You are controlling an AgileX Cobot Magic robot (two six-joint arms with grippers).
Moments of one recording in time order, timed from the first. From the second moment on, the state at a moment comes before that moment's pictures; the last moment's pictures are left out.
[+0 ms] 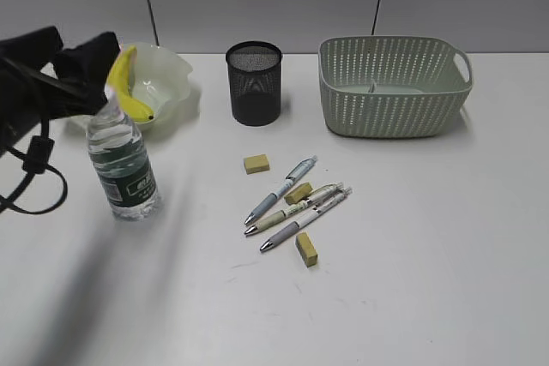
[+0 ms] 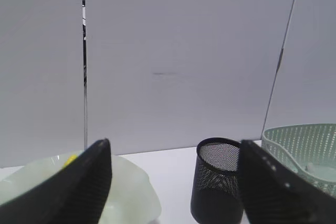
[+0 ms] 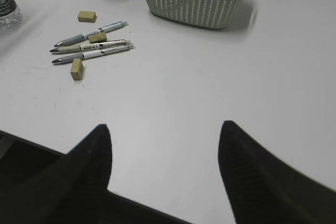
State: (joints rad) left arm -0.44 1.46 -0.39 -0.12 -1.04 -0.05; right arm 0.38 -0.01 -0.51 0.01 1.04 -0.02
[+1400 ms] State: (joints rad) left arm -0.44 0.21 -0.58 0.01 1.13 -0.10; right arm 0.38 -0.01 -0.51 0.01 1.04 -0.02
